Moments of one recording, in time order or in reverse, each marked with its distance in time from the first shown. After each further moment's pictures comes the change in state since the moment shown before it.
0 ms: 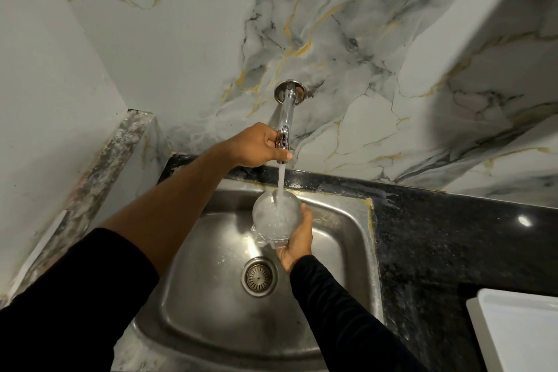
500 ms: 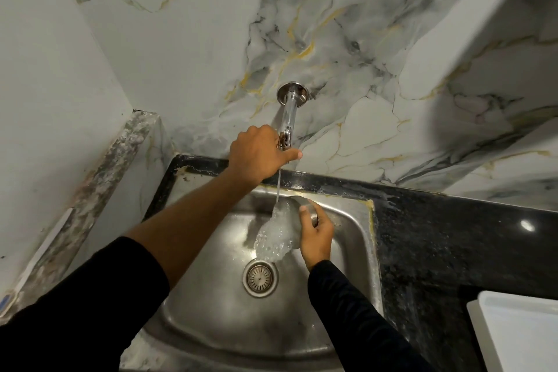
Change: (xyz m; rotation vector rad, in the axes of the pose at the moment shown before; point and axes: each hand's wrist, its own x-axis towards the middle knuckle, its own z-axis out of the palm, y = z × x) left_hand -0.013 0.007 0.032 0.441 0.484 -0.076; right_hand -0.005 -0.021 -0.030 -0.679 0.132 -0.592
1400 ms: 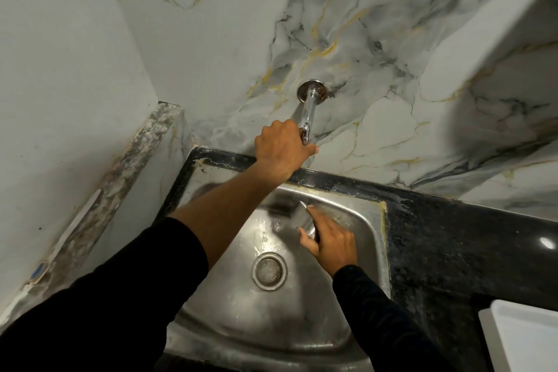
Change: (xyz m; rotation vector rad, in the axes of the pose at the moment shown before) left_hand -0.008 0.019 0.002 0.052 0.113 -0.086; right_hand -0.006 0.006 -0.036 -0.938 -0.031 -1.024
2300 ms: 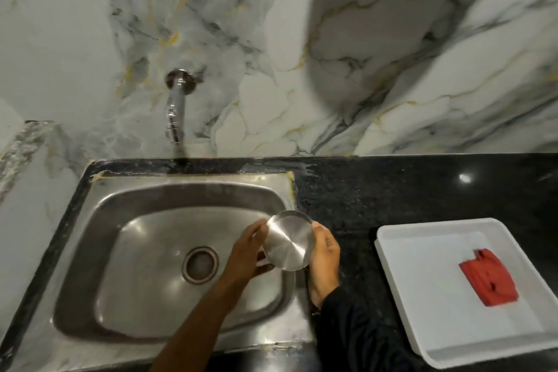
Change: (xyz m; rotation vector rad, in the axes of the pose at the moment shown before) left_hand -0.253 0.079 0.127 -1.136 -0.586 -0.426; right_hand -0.120 0.064 -0.141 1.157 0.306 1.338
